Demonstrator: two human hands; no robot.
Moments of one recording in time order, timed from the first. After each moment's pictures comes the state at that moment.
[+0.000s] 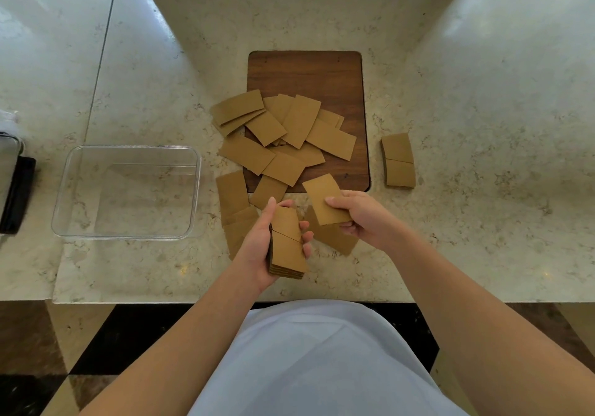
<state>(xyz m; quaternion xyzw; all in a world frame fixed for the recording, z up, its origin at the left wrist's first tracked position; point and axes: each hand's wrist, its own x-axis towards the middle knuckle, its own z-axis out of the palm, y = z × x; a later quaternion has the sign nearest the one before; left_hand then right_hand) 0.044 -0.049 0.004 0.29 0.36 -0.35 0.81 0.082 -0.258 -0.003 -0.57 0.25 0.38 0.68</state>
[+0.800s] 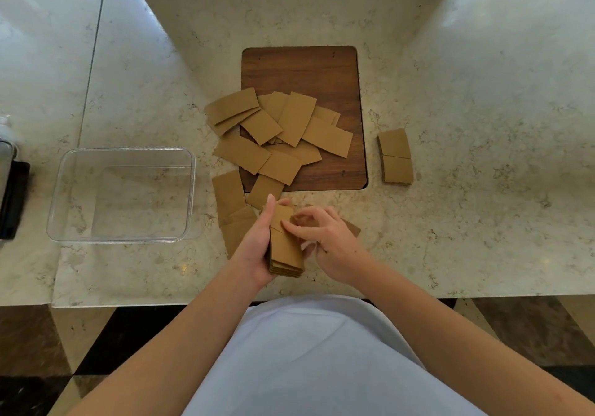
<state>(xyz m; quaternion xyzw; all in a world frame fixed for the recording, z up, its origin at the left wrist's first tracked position) 0.050 -0.051 0.005 0.34 0.35 -0.37 0.80 0.024 -0.218 -0.003 -0.89 -0.16 0.16 0.39</state>
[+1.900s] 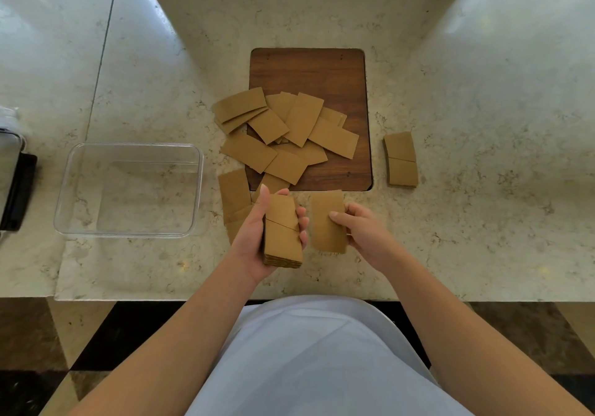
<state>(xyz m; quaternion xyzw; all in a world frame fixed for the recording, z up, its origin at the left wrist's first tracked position) 0.053 -0.036 0.008 0.24 0.31 -0.35 0.85 0.046 -0.247 -0.014 -0.62 0.30 0.30 0.66</state>
